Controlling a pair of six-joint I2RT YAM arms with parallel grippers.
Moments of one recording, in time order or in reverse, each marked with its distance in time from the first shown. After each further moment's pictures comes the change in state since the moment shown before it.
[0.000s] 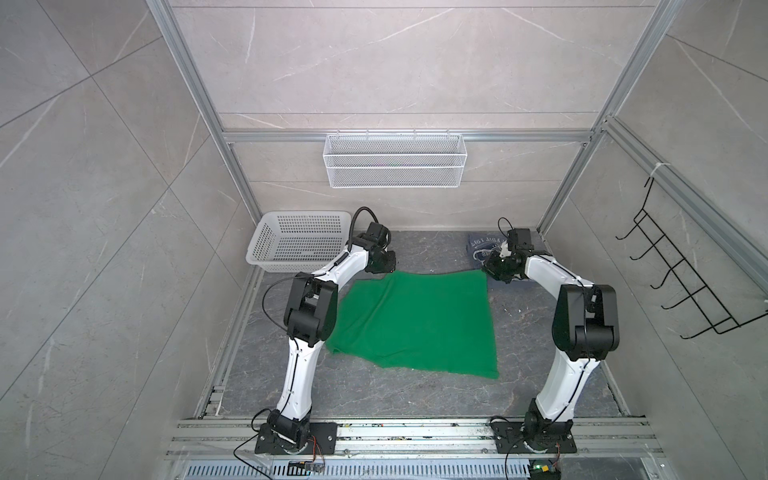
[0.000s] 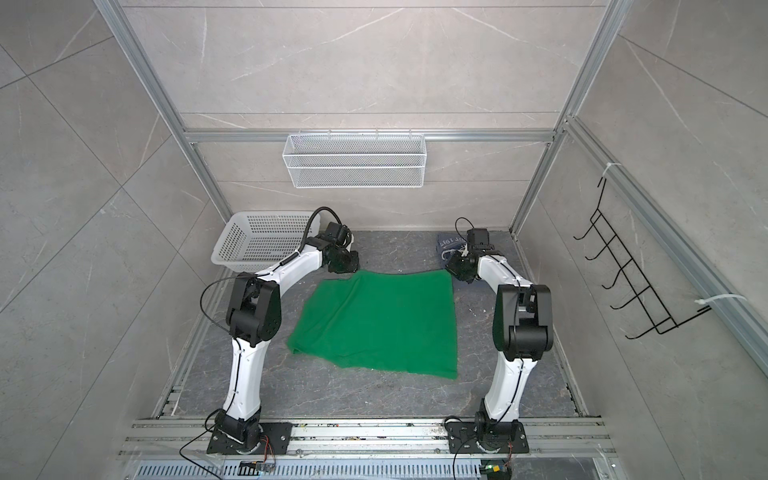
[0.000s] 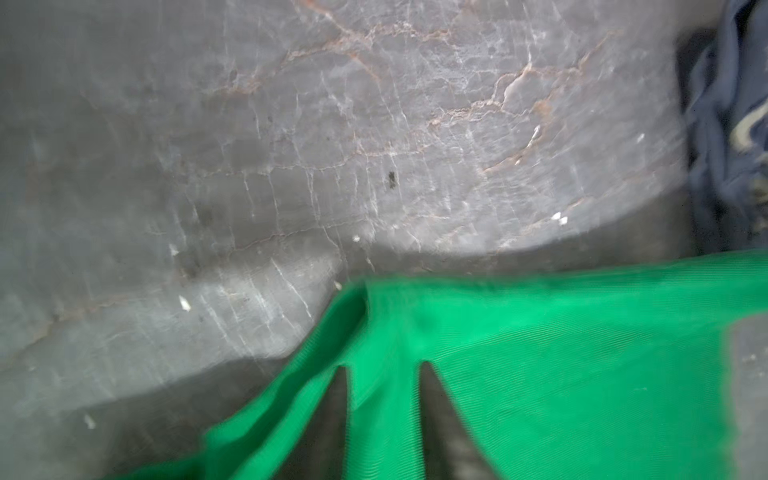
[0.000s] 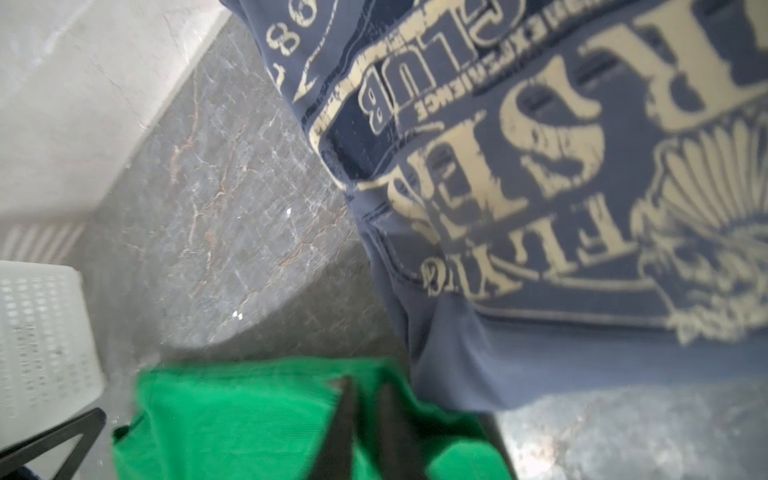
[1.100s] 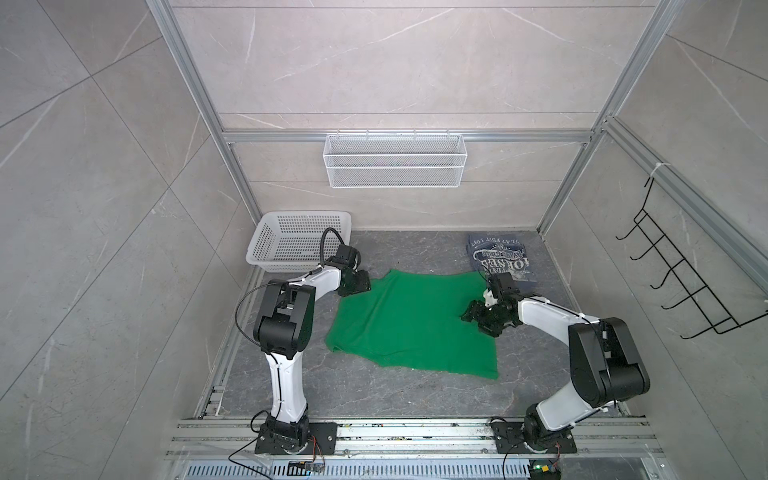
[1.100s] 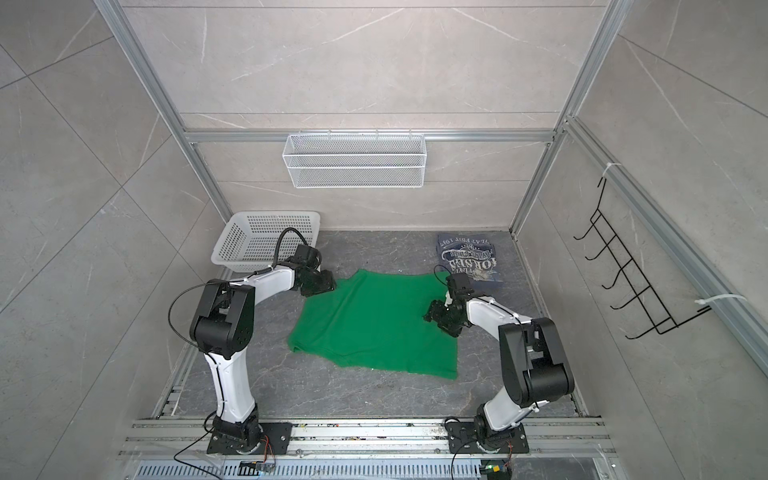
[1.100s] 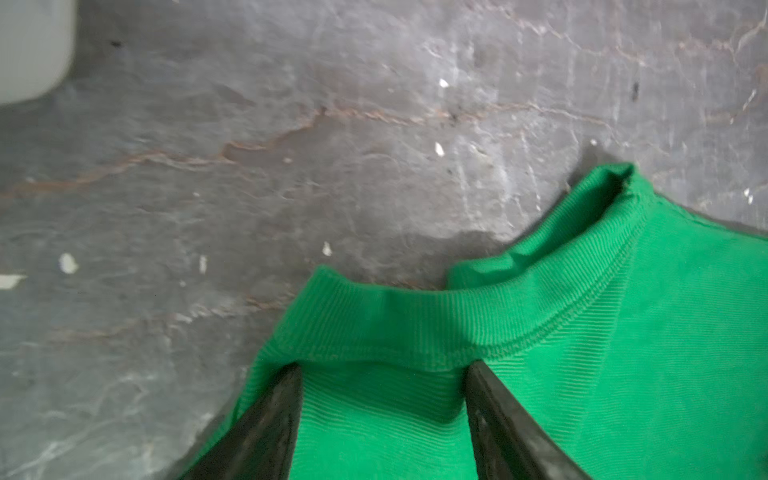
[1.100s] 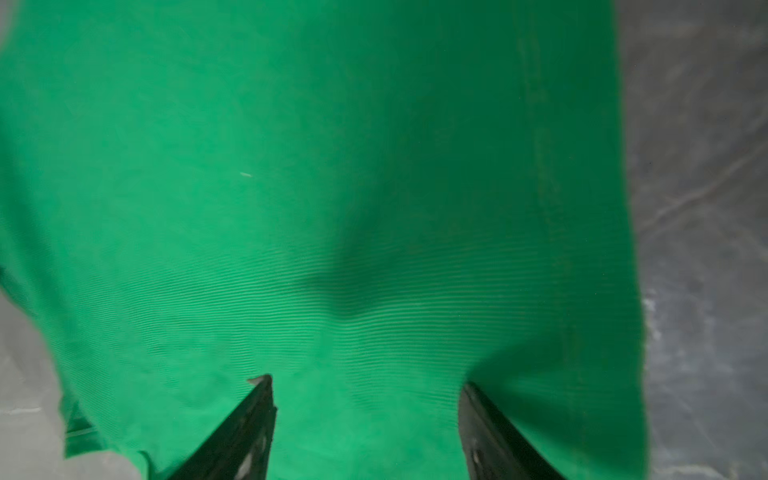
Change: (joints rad) left arm 0.149 -0.256 -0.580 0.288 -0.005 -0.062; right arm 0.188 -0.357 -0.600 0.003 -0.043 0.056
